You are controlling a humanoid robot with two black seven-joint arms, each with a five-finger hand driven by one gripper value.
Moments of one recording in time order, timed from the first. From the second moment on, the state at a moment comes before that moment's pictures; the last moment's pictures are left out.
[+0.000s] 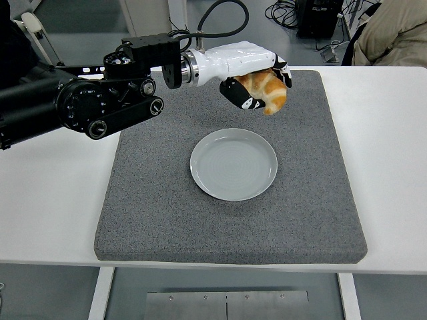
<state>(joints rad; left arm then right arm) -1.47 0.20 0.10 -0.95 1.19 0.08 -0.34 -0.09 0.00 0.02 0.14 -0.10 0.03 0.41</state>
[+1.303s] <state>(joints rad) -1.26 0.21 0.22 -0.99 1.28 0.28 -0.34 -0.09 0.00 0.02 0.14 -0.10 0.03 0.41</state>
